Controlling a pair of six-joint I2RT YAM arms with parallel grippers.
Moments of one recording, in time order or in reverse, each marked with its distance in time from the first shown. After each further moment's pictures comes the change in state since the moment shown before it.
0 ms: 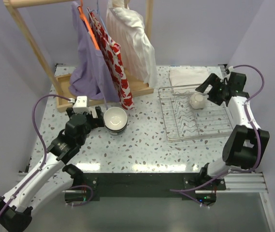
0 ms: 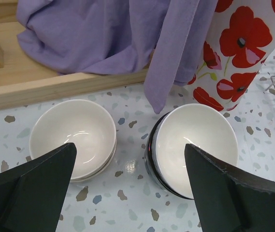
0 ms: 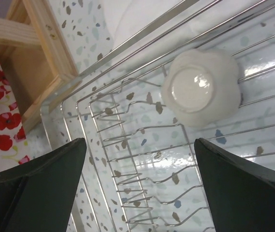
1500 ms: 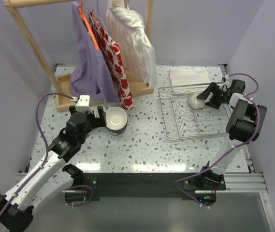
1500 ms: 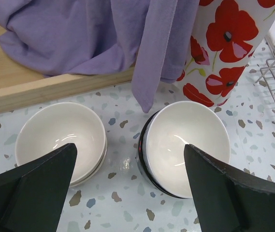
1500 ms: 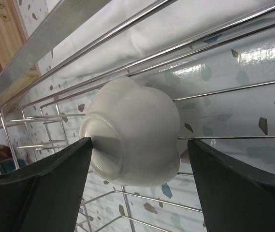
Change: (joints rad) left arm 0.025 0.032 0.000 0.031 0.084 0.024; right arm -0.133 0.446 0.103 0.127 -0.279 -0.195
